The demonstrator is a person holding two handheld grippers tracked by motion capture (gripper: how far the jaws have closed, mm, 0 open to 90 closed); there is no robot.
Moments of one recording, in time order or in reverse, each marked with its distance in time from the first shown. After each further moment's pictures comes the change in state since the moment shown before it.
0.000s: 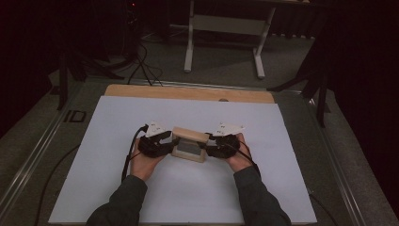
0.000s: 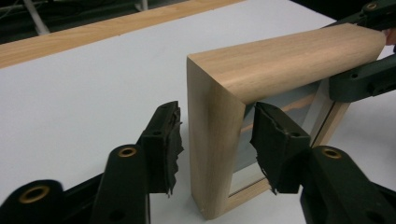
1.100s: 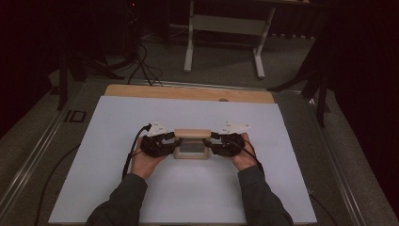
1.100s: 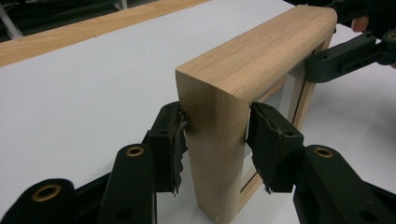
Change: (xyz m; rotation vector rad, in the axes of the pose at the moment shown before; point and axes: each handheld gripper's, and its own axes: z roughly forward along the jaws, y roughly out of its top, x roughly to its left) left arm -0.001 0.002 0.005 0.013 -0.067 0.038; right arm -0.015 -0.009 -0.005 0.004 -0.012 0.033
